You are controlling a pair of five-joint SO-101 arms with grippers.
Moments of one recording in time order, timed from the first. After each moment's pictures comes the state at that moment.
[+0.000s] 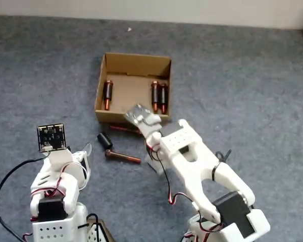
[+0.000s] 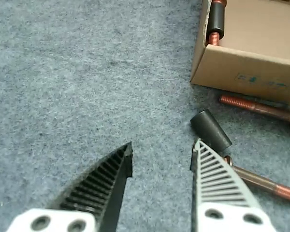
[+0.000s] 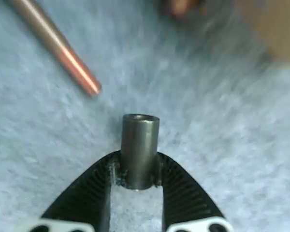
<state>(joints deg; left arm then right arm) -13.7 -103.7 89.6 66.2 8.0 -34.3 -8.4 42.6 58.5 20.0</state>
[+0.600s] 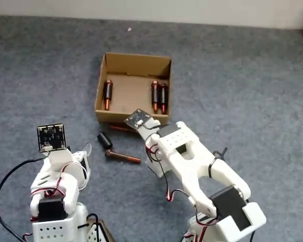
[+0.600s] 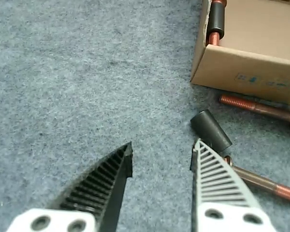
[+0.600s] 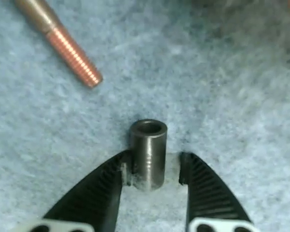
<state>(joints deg) -13.7 -103.7 89.6 66.2 8.0 -34.2 -3.3 40.3 59.5 20.1</state>
